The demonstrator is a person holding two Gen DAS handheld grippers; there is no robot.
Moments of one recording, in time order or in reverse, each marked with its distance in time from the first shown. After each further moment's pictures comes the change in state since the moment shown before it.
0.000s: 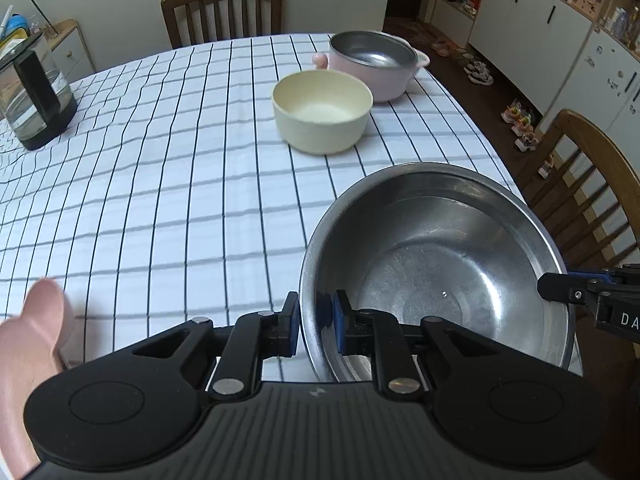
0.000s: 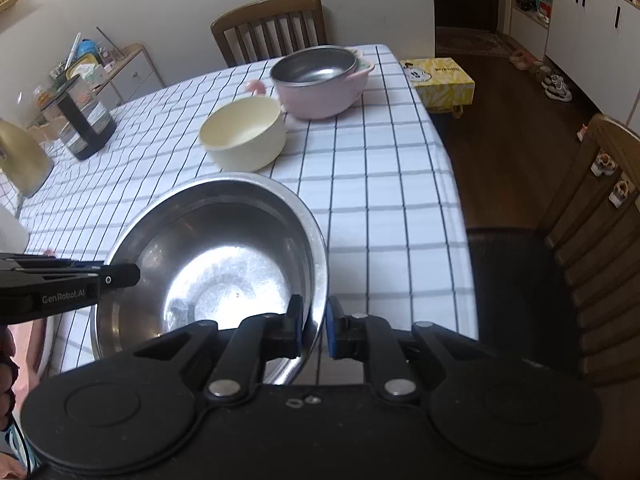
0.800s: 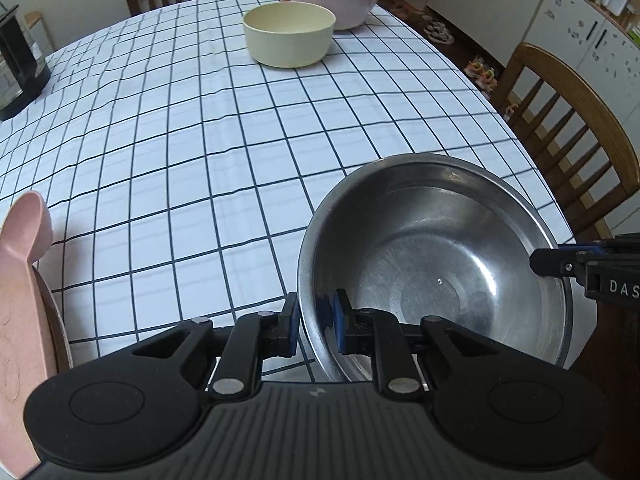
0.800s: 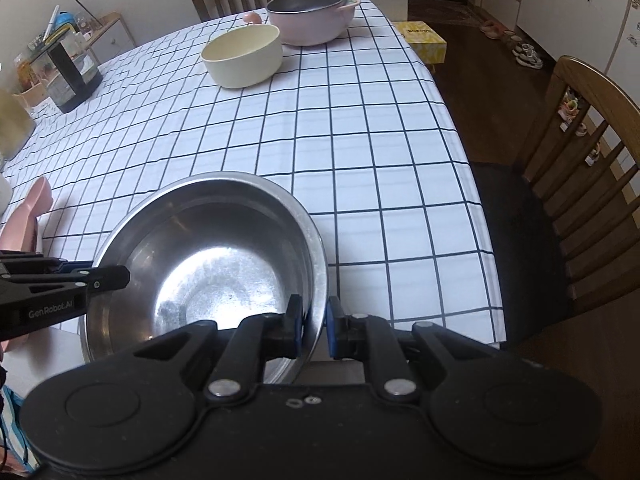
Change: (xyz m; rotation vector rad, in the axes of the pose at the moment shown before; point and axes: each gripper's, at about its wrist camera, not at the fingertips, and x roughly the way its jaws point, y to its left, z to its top) left arm 0.002 0.010 -0.077 0.105 0.071 -0.085; right arm -0.006 0.031 -0.086 0.047 0.070 -0.099
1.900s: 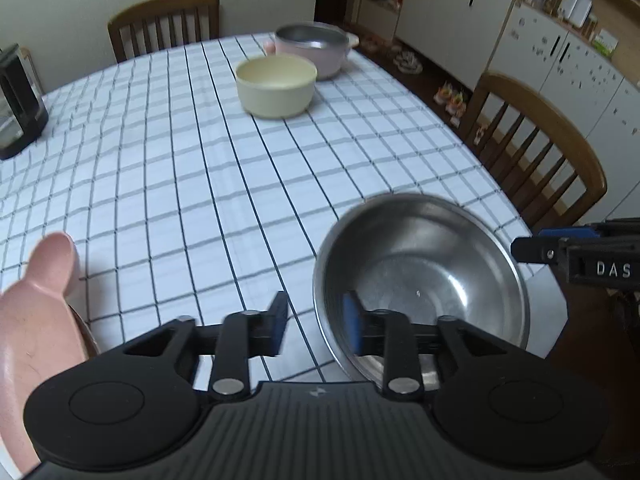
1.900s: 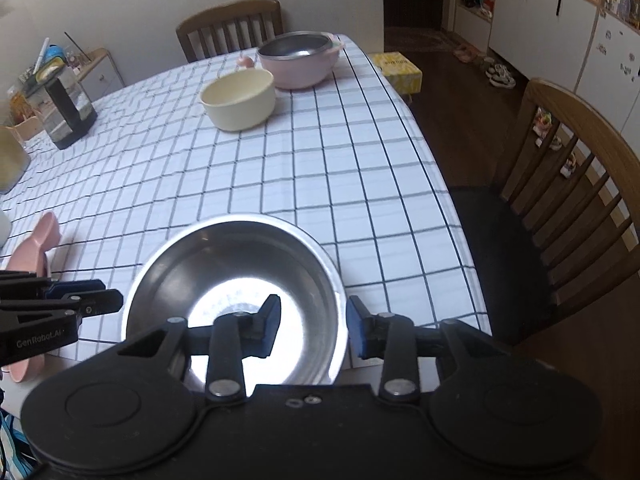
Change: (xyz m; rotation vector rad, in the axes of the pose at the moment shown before) left arm -0.056 0.014 -0.003 0.052 -0.138 -0.057; right arm -0.039 0.023 -0.002 0.037 -0.121 -0.050
